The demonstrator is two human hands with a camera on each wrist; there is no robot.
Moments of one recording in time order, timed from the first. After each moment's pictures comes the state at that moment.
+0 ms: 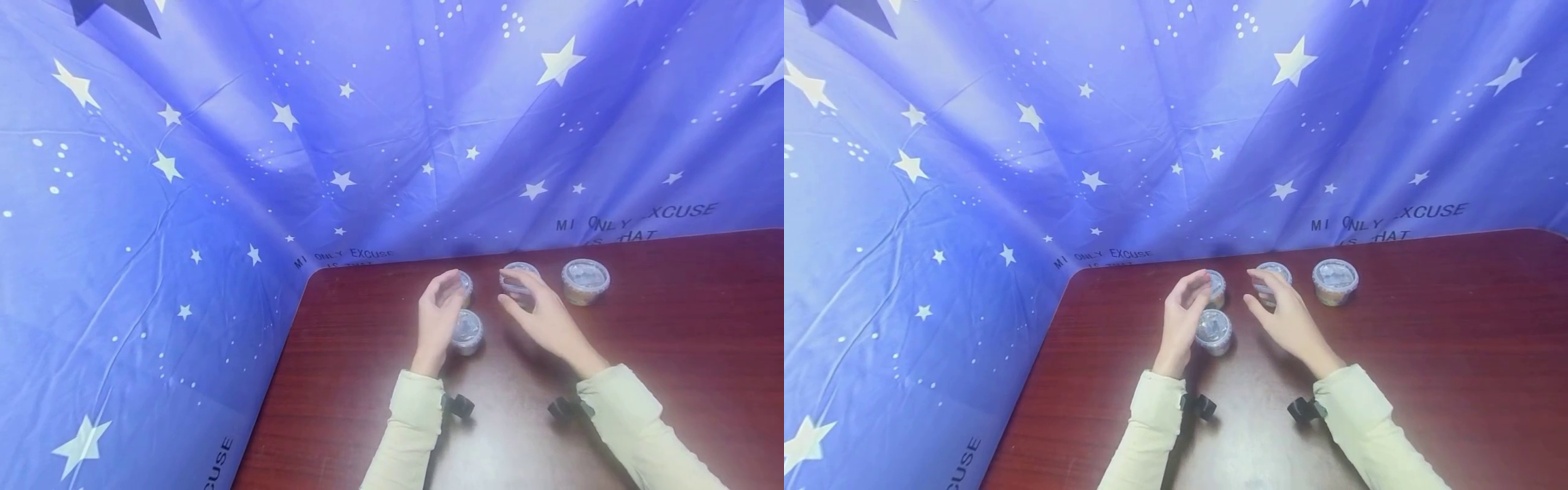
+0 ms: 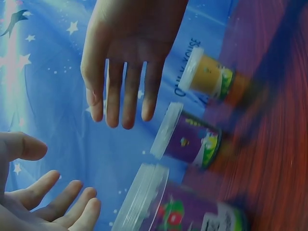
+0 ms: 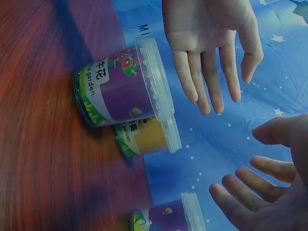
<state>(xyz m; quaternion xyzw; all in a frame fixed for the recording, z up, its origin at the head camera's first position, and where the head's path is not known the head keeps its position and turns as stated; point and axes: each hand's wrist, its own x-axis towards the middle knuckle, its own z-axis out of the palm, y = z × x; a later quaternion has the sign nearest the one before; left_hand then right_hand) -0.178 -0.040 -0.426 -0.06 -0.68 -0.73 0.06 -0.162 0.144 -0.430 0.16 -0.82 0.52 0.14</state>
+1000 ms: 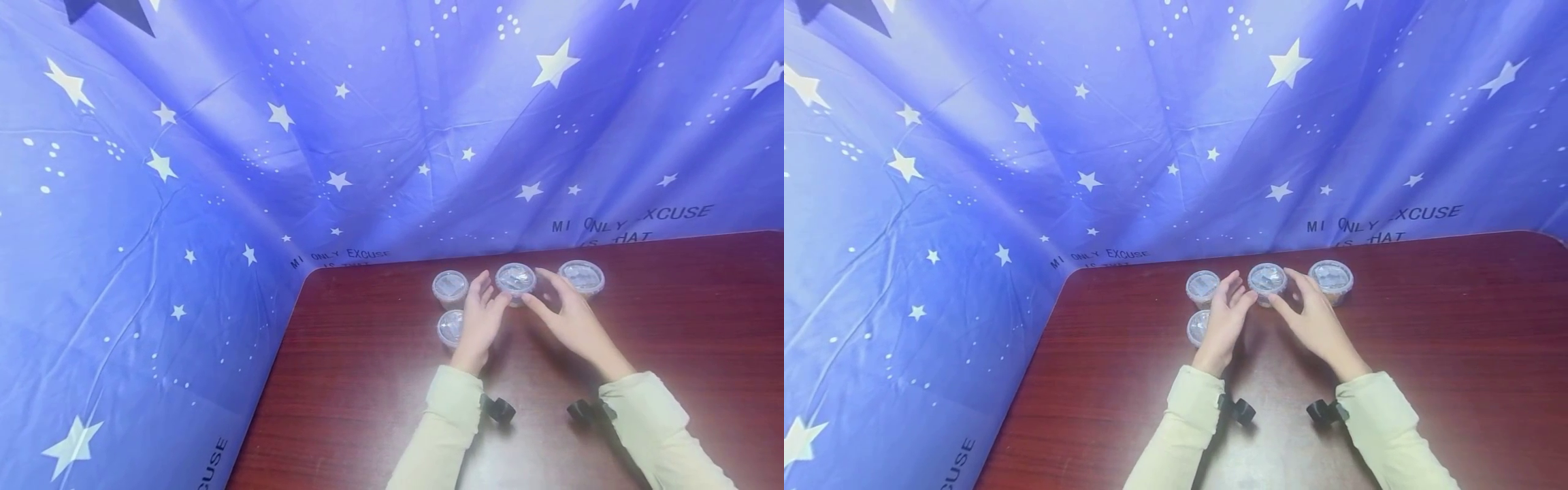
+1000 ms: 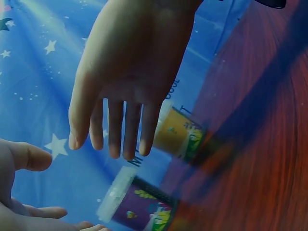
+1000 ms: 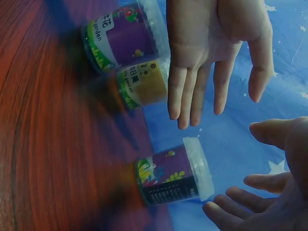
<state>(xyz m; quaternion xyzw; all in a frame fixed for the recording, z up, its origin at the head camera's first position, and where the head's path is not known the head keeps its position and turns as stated) -0.177 0.032 -0.440 0.01 -0.66 -0.75 -0.02 -0.157 0.186 -0.436 0.09 -0.86 0.49 0.12</state>
